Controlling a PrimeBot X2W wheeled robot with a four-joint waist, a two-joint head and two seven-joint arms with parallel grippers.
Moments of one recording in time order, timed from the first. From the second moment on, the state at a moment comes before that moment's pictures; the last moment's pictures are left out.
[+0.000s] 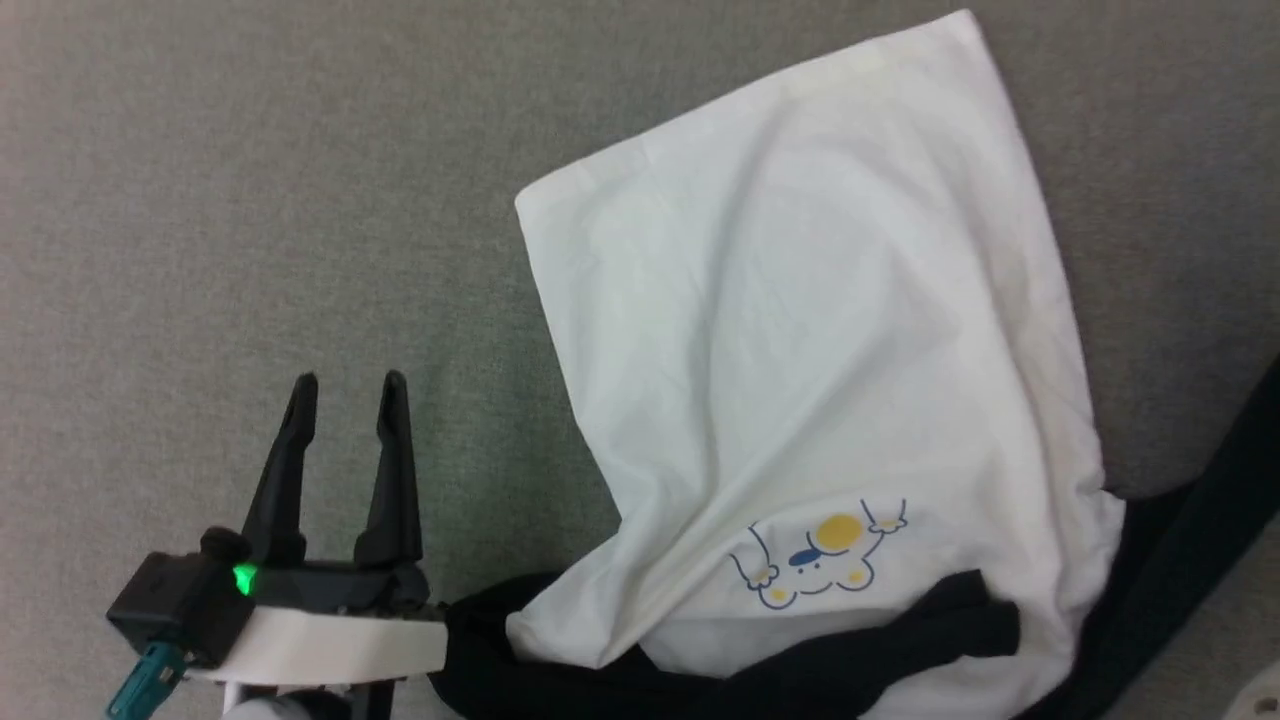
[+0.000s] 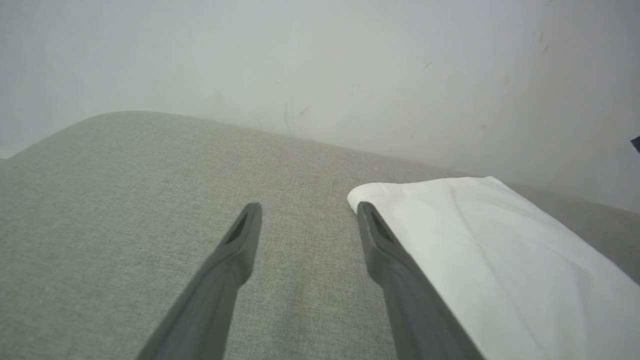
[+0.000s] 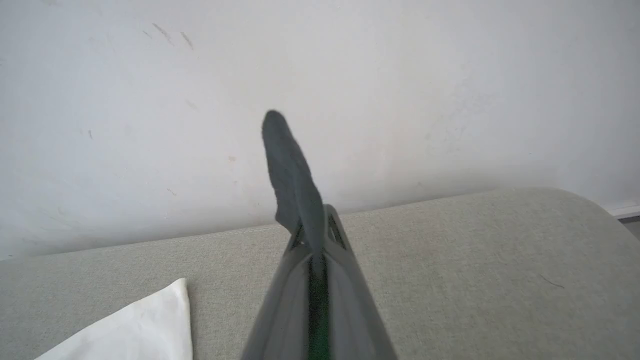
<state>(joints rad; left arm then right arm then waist) 0.02 0.20 -0.15 -0.25 -0.40 0.08 -0.25 -0.75 -0.11 -0.48 -0.15 0.14 0.13 0.74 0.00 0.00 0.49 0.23</state>
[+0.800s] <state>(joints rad) 0.25 0.25 -0.10 -0.40 -0.39 0.16 -0.16 -0.27 -0.14 -0.97 -0.33 0.31 0.13 0.62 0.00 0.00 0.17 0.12</state>
